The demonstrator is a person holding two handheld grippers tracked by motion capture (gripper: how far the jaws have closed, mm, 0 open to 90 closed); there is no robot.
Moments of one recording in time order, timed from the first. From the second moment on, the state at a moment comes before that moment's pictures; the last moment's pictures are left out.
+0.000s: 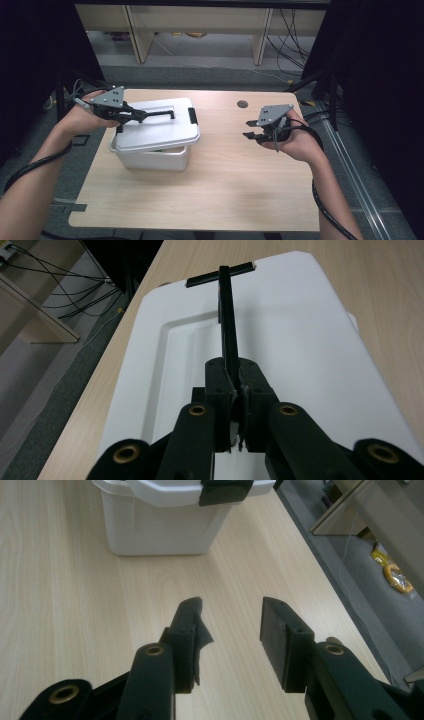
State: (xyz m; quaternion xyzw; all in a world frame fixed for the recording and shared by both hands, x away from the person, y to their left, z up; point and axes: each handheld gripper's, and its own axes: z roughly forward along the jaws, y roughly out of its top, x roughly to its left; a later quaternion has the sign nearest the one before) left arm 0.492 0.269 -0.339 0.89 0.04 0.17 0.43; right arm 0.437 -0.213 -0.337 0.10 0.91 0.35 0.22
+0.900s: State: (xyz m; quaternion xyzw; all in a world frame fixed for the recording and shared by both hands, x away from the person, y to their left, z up) left arm 0.482 0.300 -0.347 0.85 0.15 0.16 0.48; right arm 0.437 -0.210 -0.355 0.11 0.91 0.34 0.20
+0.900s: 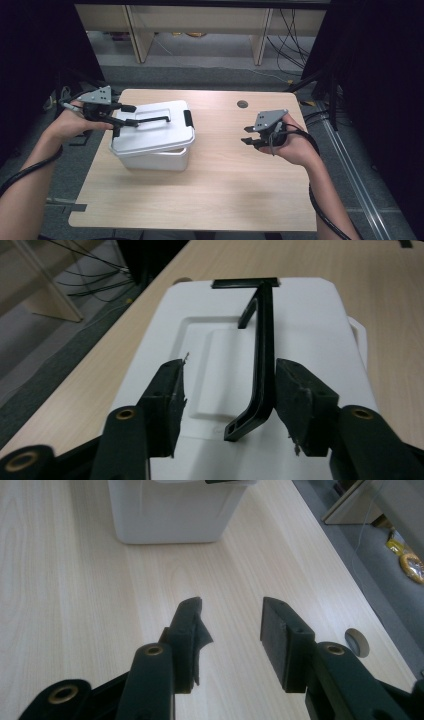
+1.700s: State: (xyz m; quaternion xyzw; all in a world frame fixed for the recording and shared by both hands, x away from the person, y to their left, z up) left arm 0.293 0.304 -0.430 0.68 0.44 0.32 0.49; right arm 0.447 -0.144 -0.397 0.21 0.89 0.36 0.16
